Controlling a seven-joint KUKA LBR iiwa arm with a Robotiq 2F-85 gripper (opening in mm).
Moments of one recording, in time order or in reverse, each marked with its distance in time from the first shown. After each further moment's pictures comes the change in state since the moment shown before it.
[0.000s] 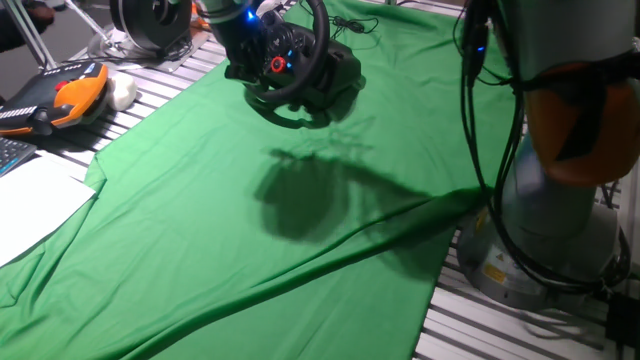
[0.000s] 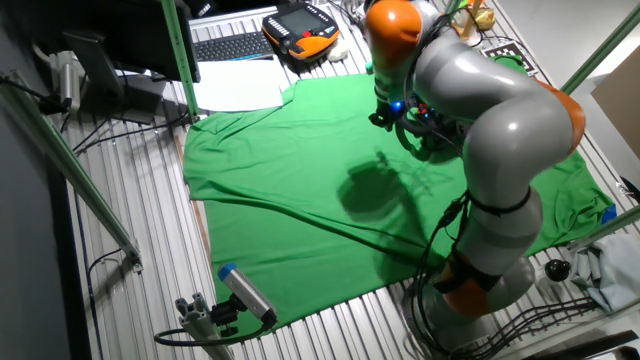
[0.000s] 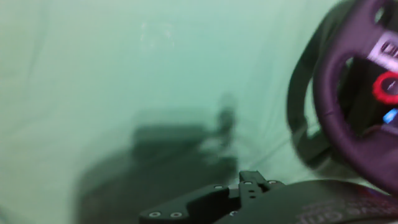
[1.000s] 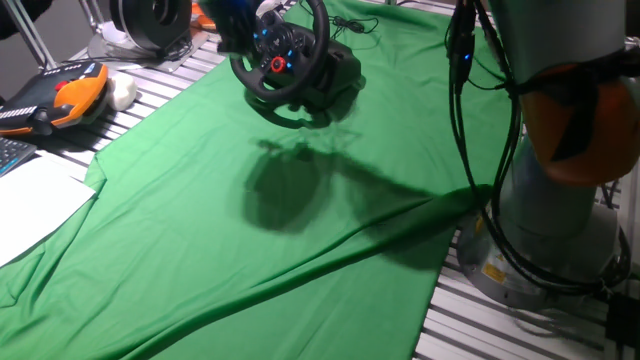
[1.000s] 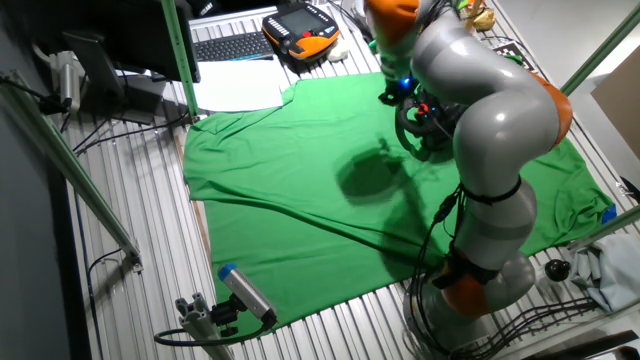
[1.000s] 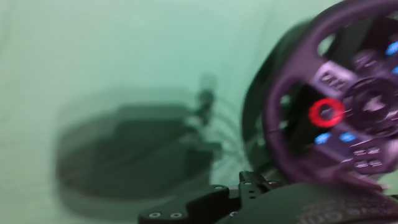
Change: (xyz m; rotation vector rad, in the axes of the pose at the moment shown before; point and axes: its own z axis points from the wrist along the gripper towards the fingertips) arm -0.029 -0.065 -0.033 0.052 0.051 -0.053
